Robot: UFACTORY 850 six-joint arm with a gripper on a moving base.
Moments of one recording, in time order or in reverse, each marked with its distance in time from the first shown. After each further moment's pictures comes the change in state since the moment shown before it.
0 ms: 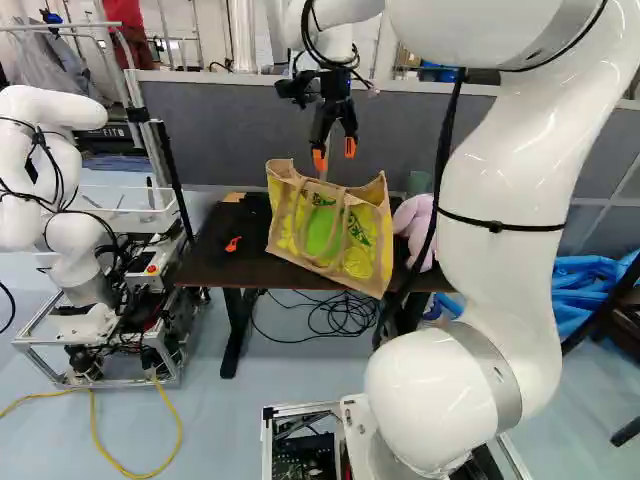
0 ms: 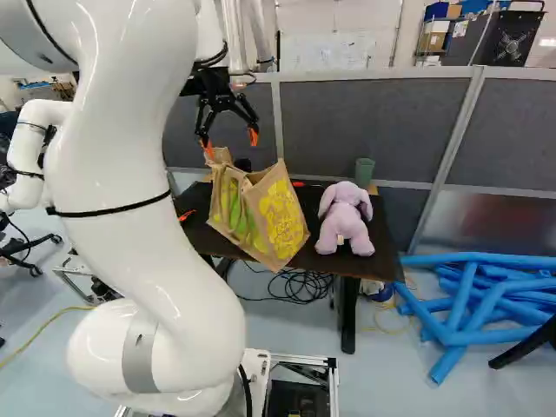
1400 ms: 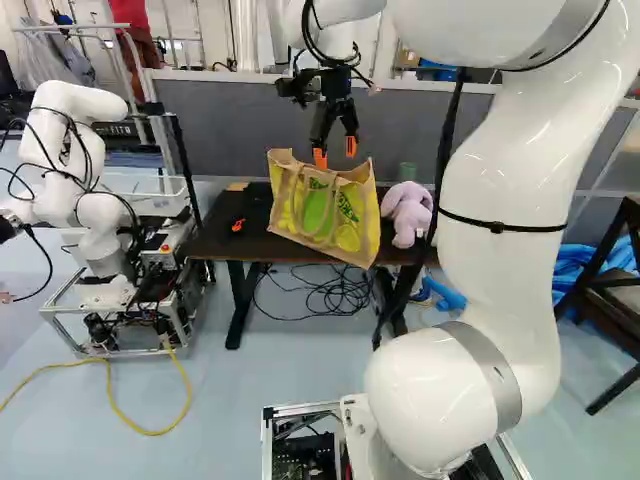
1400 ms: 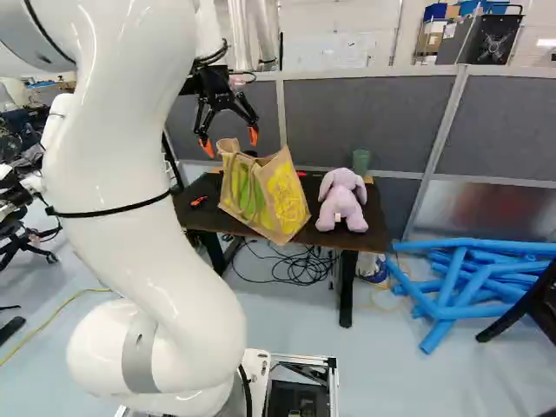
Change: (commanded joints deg) arm 0.0 0.1 0.0 0.0 -0.3 0.0
